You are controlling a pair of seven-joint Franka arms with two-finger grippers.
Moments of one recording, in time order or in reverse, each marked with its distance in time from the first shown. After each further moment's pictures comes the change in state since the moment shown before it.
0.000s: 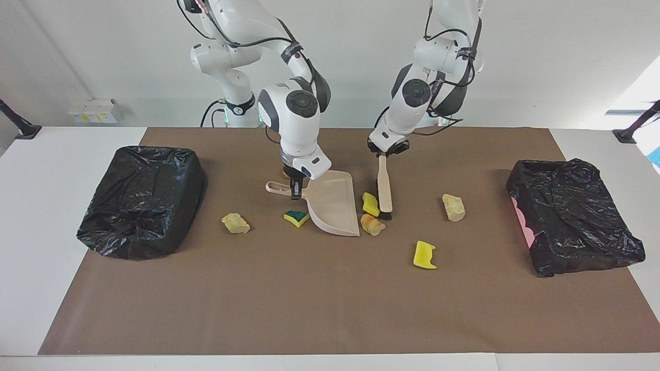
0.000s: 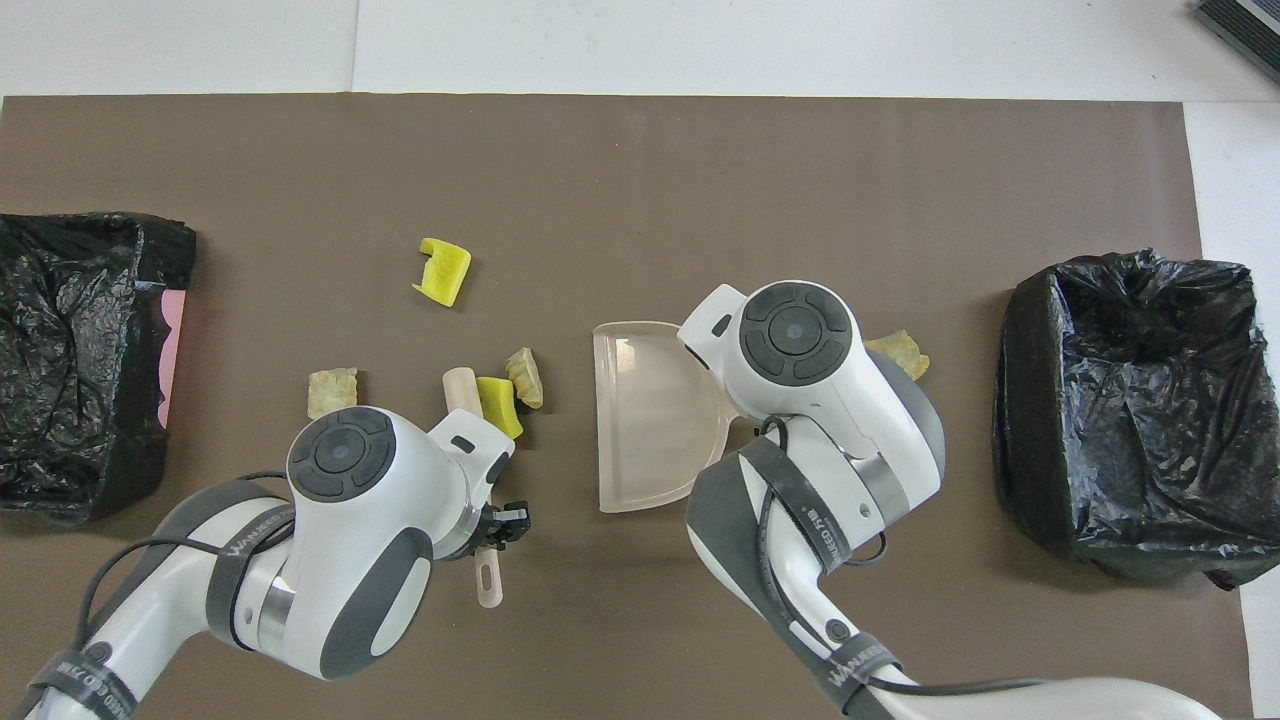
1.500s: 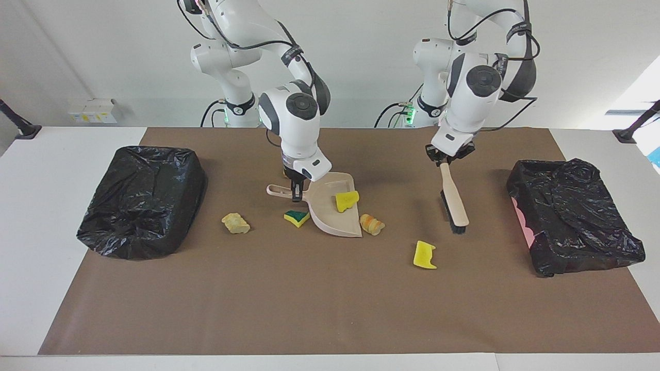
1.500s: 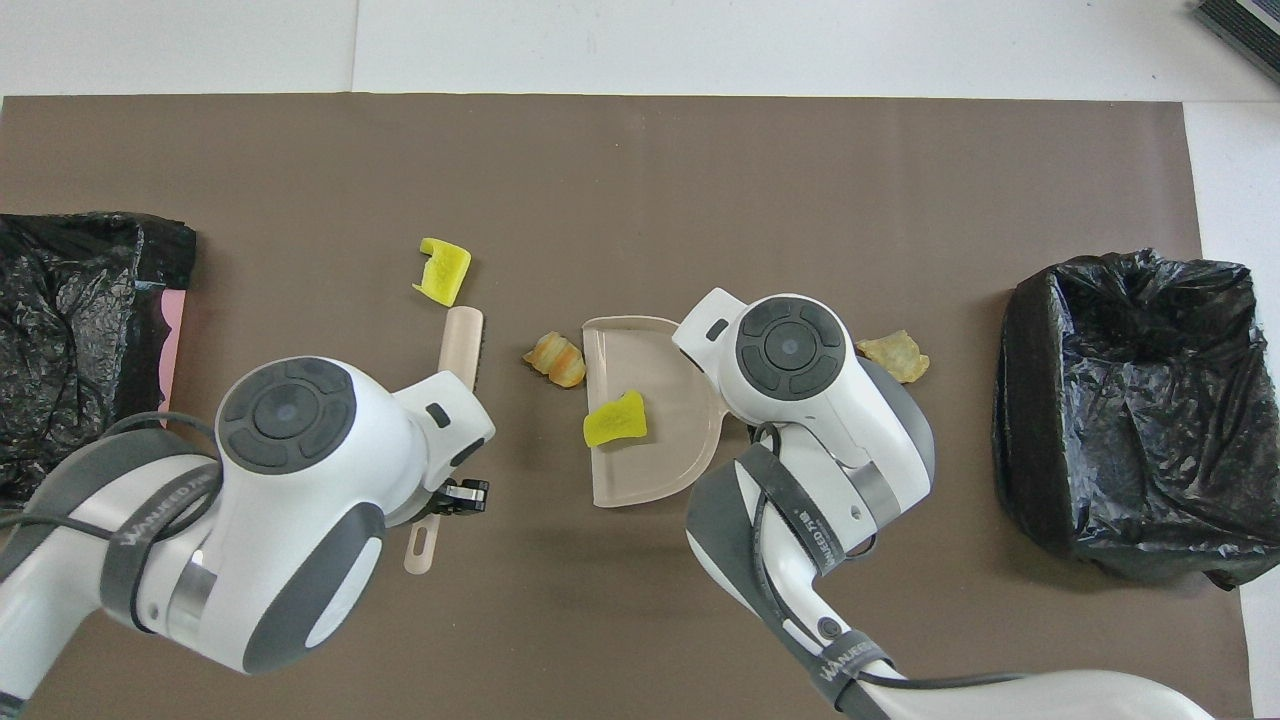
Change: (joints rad) left arm 0.351 -0.027 0.038 0.180 0.287 -0.205 0.023; right arm 0.000 0.004 0.000 -0.009 -0.002 0.023 0.000
